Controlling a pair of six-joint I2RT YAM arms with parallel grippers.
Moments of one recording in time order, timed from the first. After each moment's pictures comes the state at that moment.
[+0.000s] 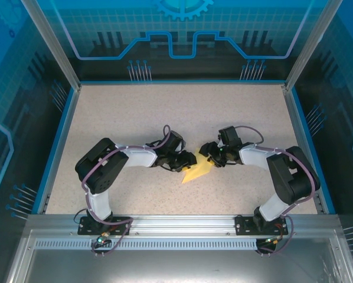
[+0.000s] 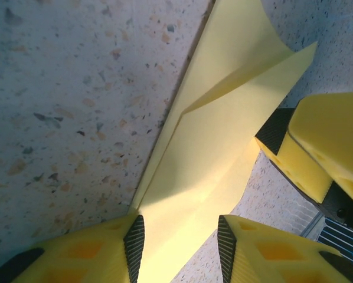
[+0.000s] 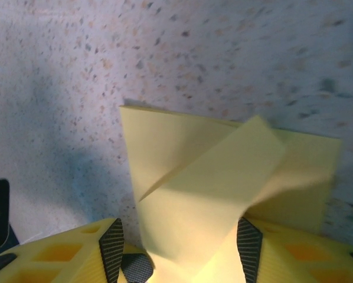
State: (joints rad) left arm -0.69 1.86 0.92 0.02 0.45 -1.06; right arm 0.38 1.62 0.71 -0.09 -0.41 0.97
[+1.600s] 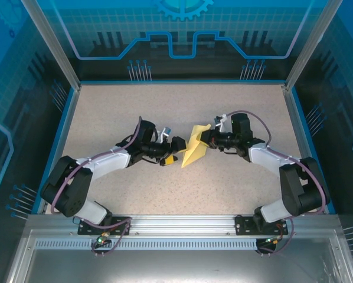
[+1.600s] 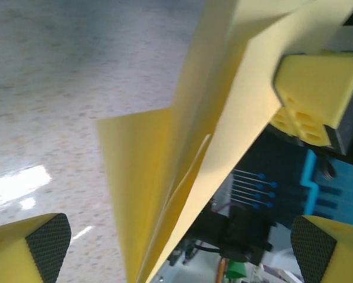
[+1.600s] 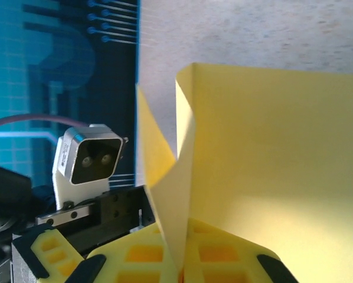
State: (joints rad) left arm -0.49 1.50 0.77 0.08 0.77 -1.04; right arm 0.29 1.47 0.75 0.16 -0.83 0.94
